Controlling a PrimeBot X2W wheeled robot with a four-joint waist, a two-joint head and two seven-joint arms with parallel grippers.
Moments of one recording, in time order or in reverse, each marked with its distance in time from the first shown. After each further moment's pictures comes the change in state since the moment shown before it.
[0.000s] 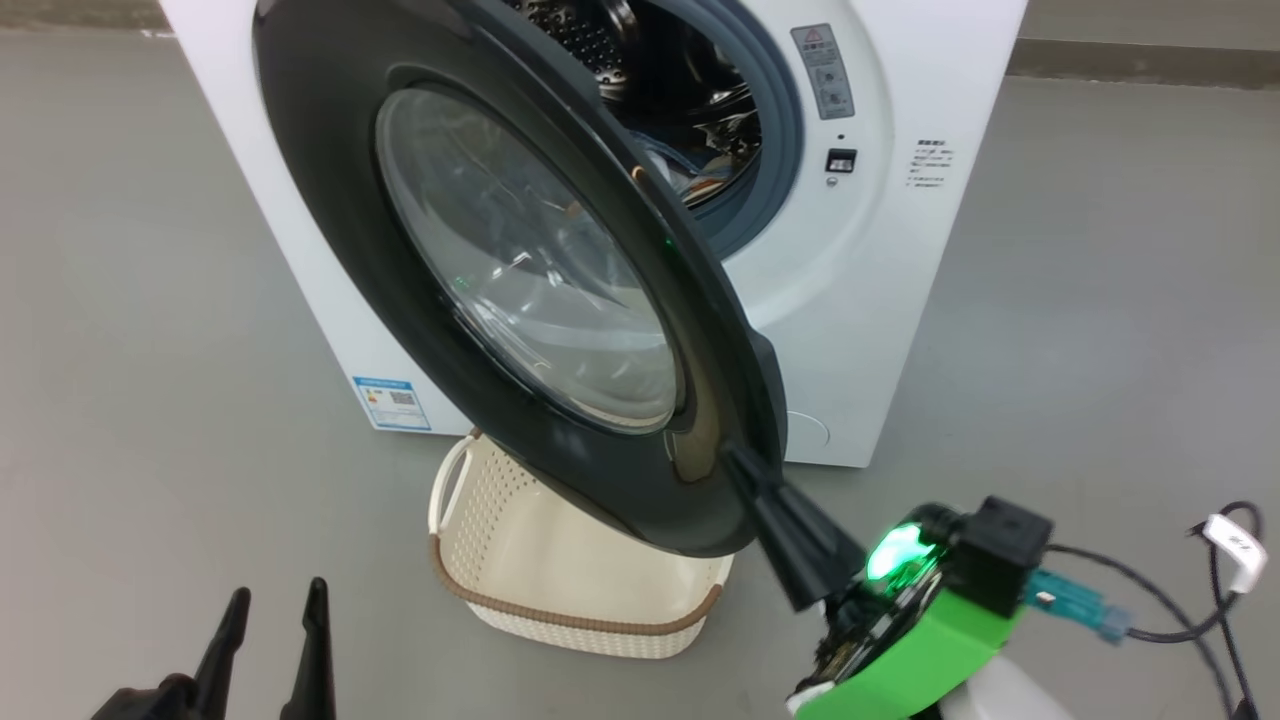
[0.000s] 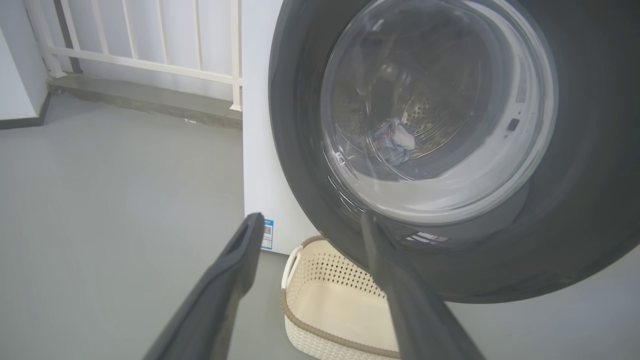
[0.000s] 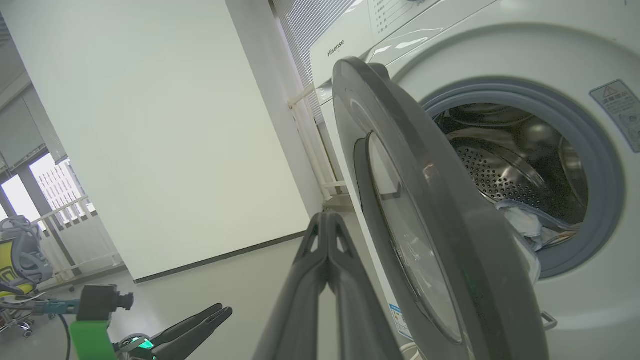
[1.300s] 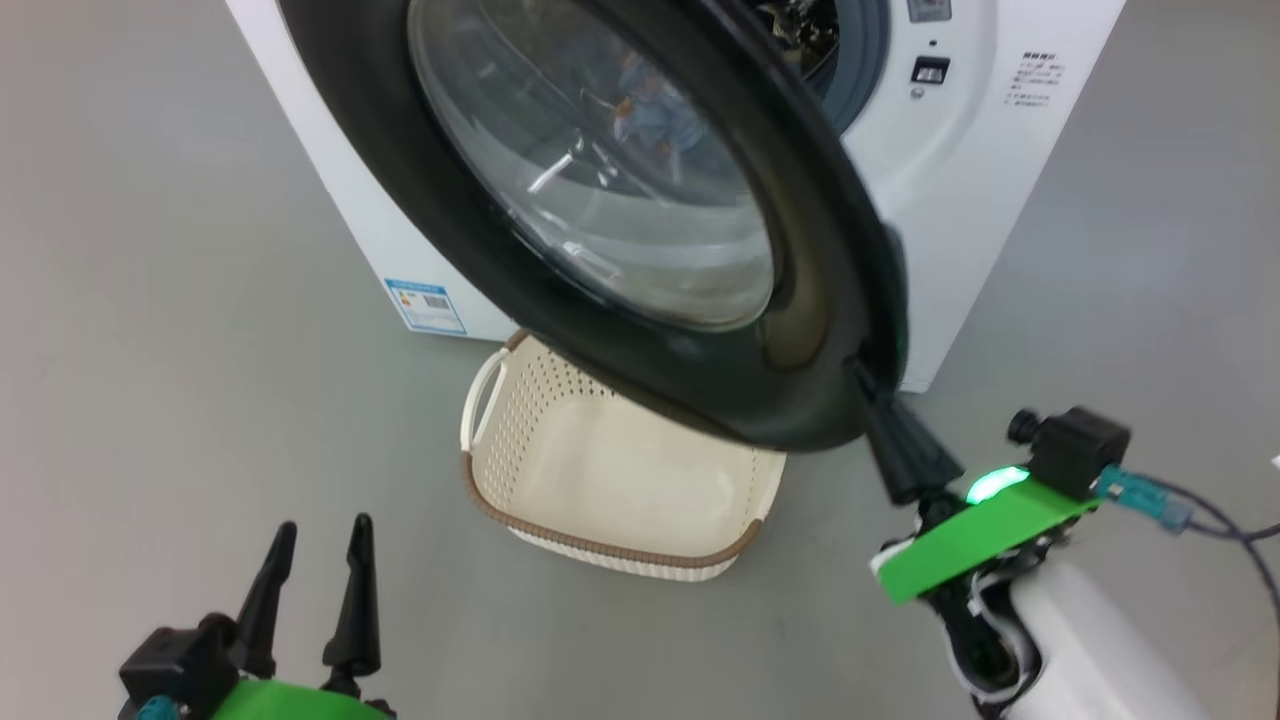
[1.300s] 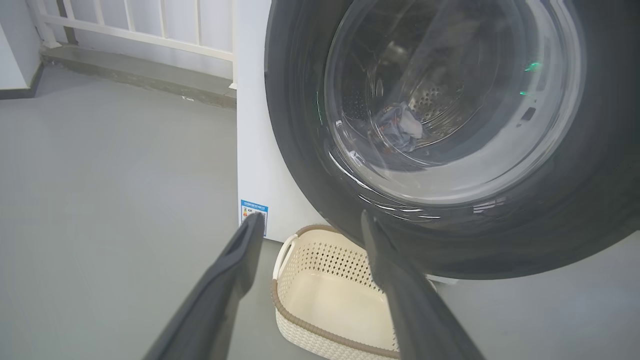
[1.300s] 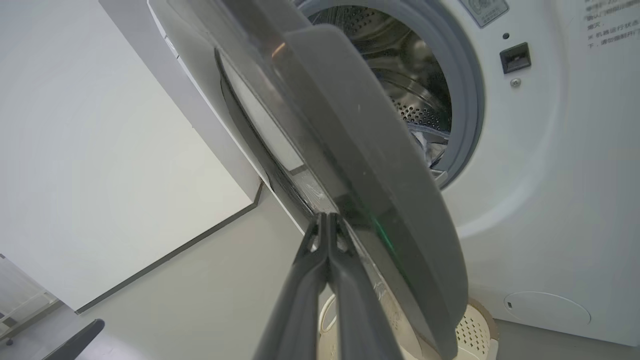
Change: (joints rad) left arm -0.087 -0.044 -0.049 -0.002 -0.019 0.000 0.000; right arm -0.131 0.009 -0.173 0.355 0.073 0.000 0.001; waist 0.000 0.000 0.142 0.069
